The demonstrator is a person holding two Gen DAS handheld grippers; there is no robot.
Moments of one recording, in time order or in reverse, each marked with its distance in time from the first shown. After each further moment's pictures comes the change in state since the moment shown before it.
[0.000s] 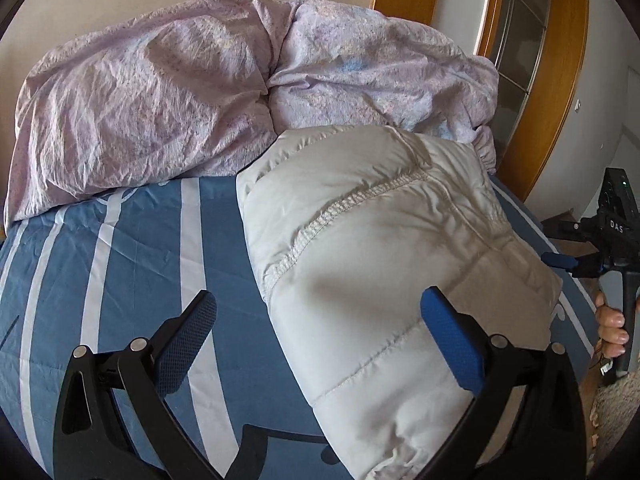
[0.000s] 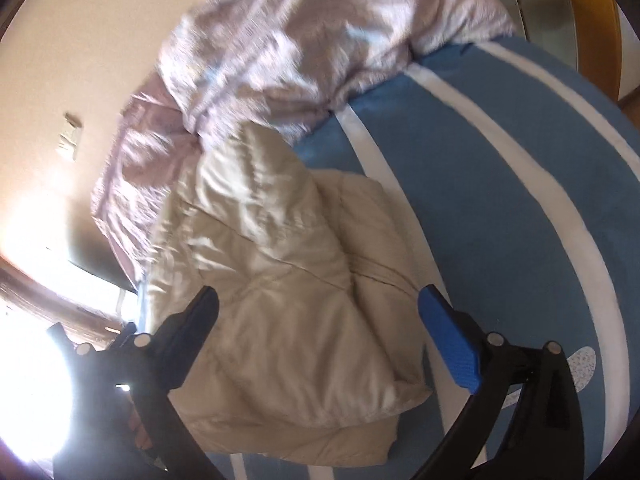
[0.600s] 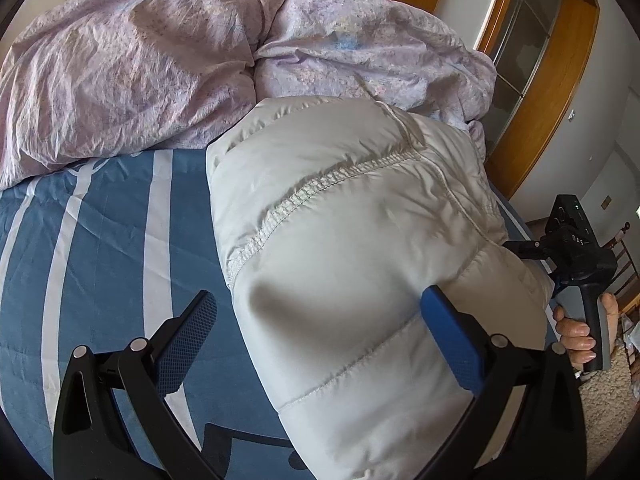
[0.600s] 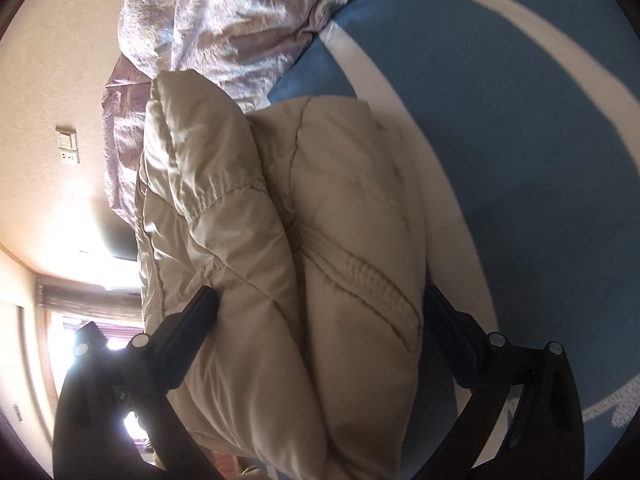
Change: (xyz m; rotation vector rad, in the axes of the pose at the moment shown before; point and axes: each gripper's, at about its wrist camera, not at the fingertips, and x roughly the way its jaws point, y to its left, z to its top) left arm 0.019 -0.001 -0.003 -0.065 0.051 -0.084; right arm 0.069 -0.040 0.006 0.143 0.256 0.195
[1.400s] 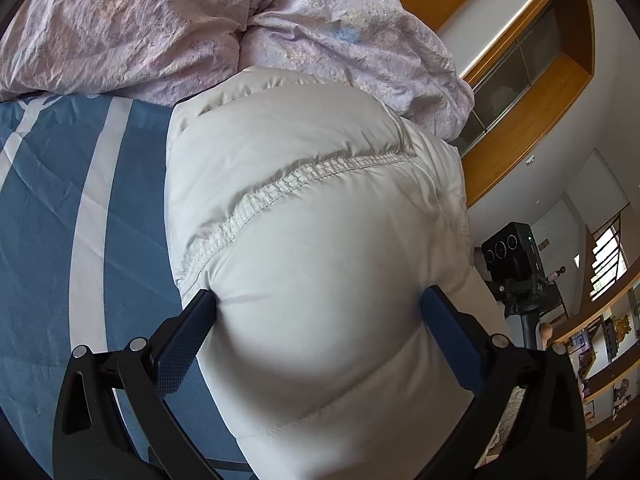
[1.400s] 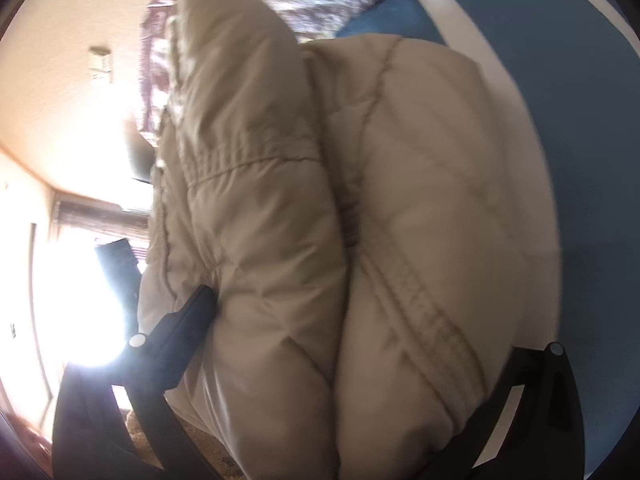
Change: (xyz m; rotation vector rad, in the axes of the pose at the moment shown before) left arm 0.032 0.033 -0.003 -0.188 0.021 -0.281; right arm 0.046 0.030 0.016 -0.233 0.183 0.106
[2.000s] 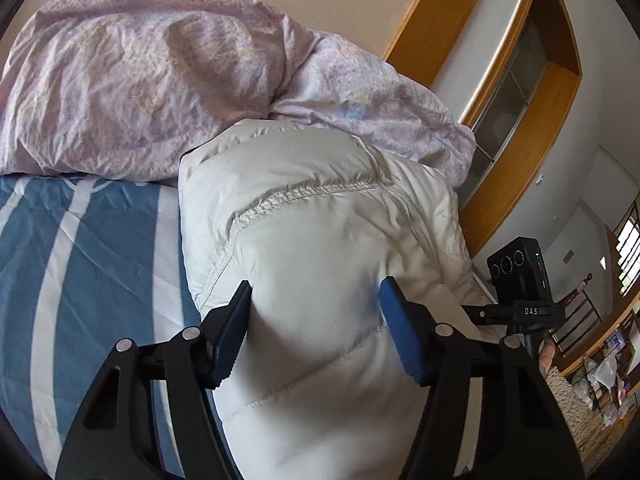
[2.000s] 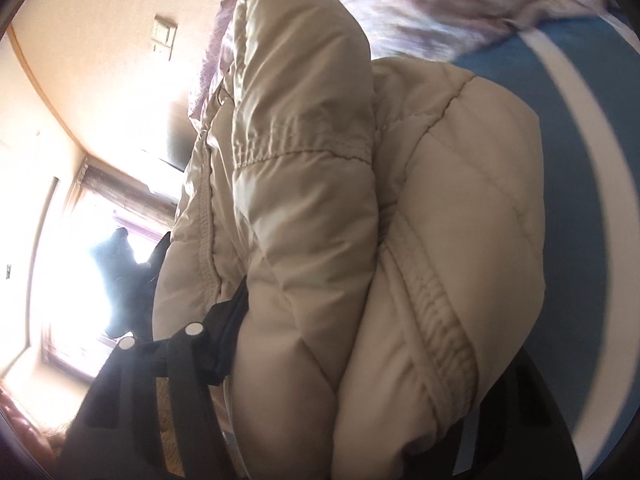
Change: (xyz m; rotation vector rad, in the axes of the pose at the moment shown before) left arm -0.066 0.012 0.018 0.098 -0.218 0.113; right arm 0.036 0.054 0.007 -0.211 -0.079 0.065
